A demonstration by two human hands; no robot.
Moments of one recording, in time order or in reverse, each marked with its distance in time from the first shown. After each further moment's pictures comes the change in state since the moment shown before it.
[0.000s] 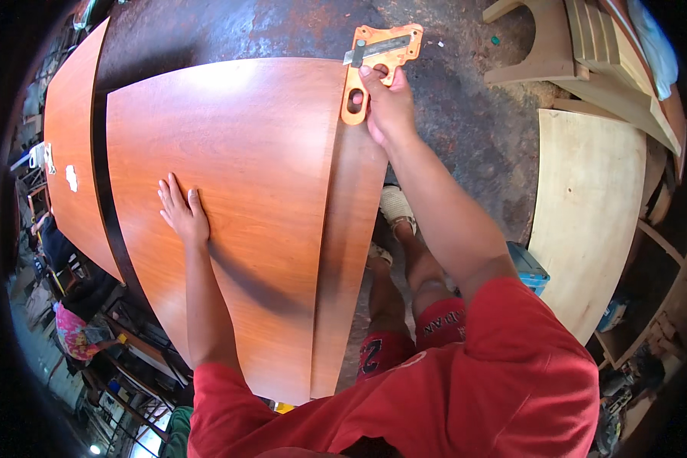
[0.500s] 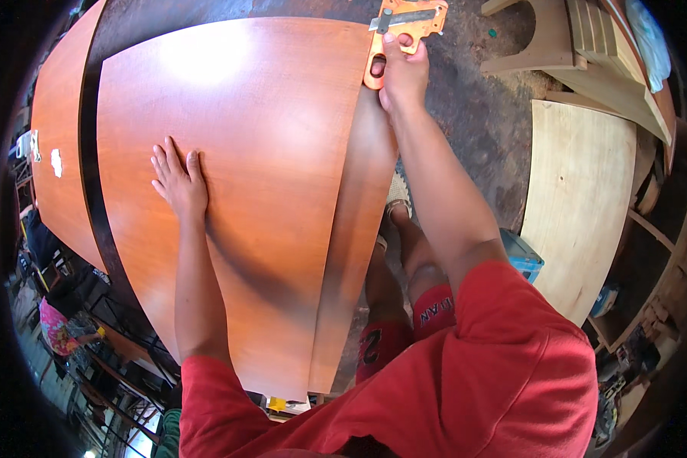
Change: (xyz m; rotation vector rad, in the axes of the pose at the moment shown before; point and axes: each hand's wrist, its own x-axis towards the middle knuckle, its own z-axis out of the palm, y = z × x) left_hand -0.002 -0.002 0.001 0.022 0.006 -0.010; right_hand -0.007 0.021 0.010 -0.159 0.087 -0.235
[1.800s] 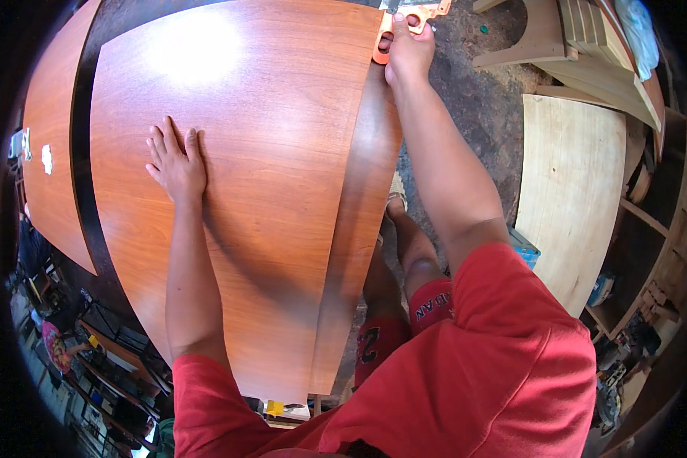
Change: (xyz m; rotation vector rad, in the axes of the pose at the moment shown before) left_hand -0.001 -0.002 0.003 0.004 0.030 -0.007; right_hand 0.007 0.006 0.004 -0.118 0.117 -0.083
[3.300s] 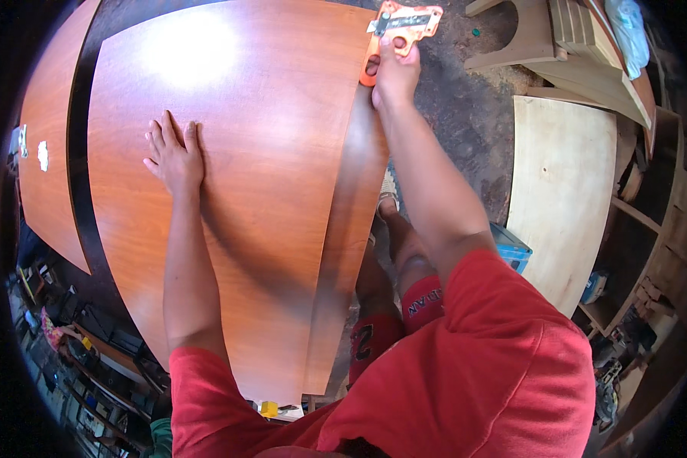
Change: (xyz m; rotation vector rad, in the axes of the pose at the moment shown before) left_hand 0.001 -0.001 0.002 0.035 -0.020 -0.042; right_hand -0.045 0.009 -0.012 0.049 -0.012 0.030
